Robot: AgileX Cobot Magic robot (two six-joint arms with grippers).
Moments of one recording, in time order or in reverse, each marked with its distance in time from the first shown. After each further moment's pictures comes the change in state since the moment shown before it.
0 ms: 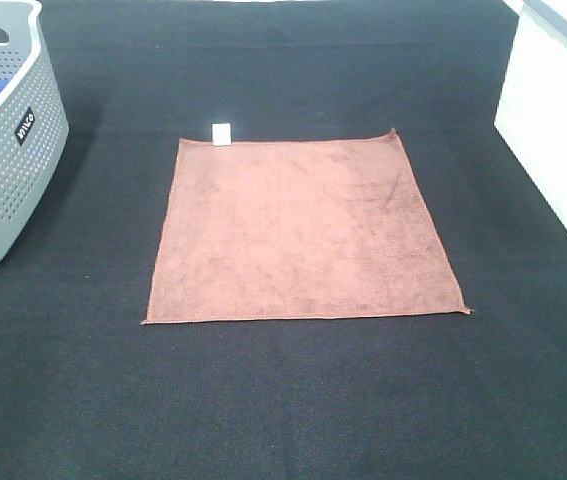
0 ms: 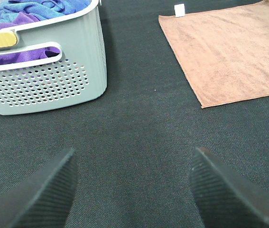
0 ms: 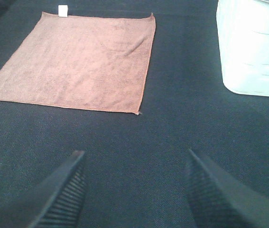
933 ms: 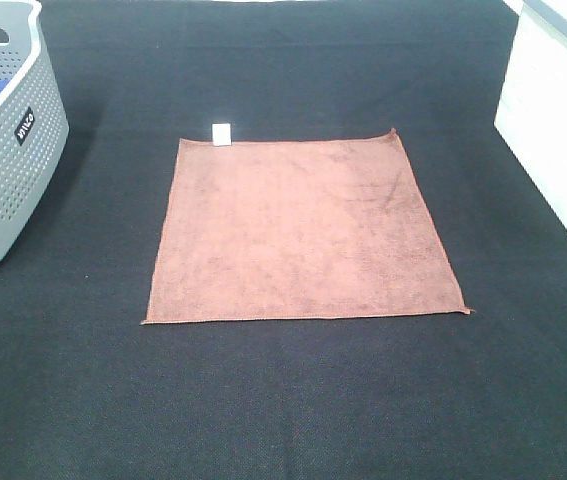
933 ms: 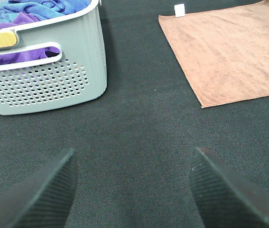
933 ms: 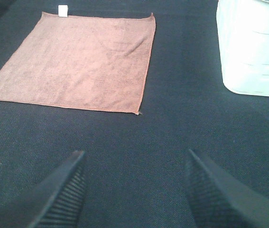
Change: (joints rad) left arm 0.000 0.000 0.000 0.000 0.000 0.000; right arm 0.000 0.000 0.000 0.000 0.000 0.000
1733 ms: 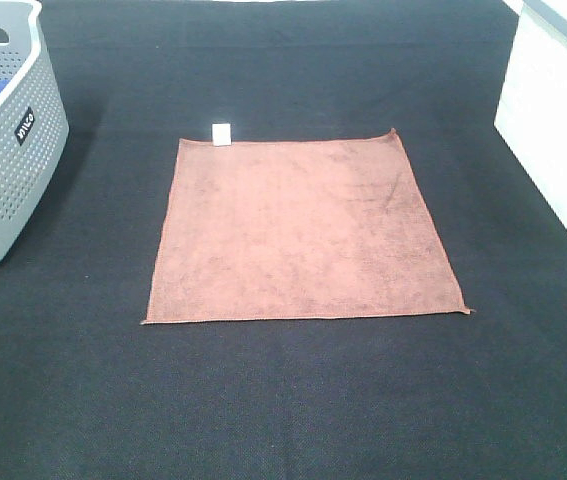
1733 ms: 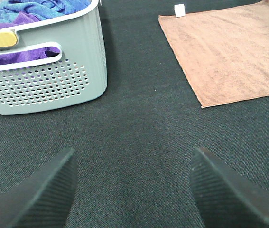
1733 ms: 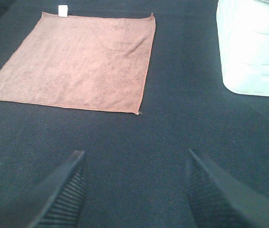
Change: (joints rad) left arm 0.000 0.000 0.000 0.000 0.000 0.000; right arm 0.000 0.000 0.000 0.000 0.000 0.000
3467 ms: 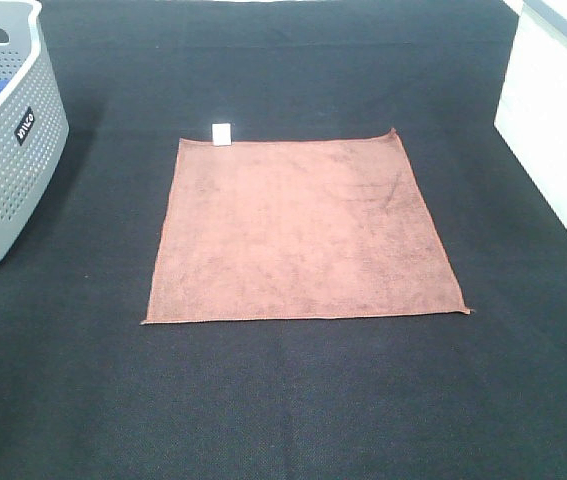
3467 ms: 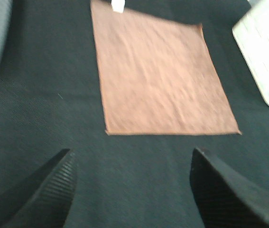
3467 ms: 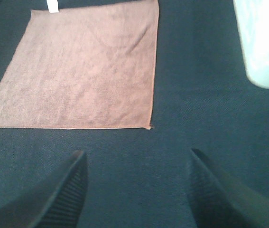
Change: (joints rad) left arm 0.000 0.625 -0.014 -0.498 -0.369 0.033; right arm 0.001 0.558 -0.016 0.108 -0.343 0.001
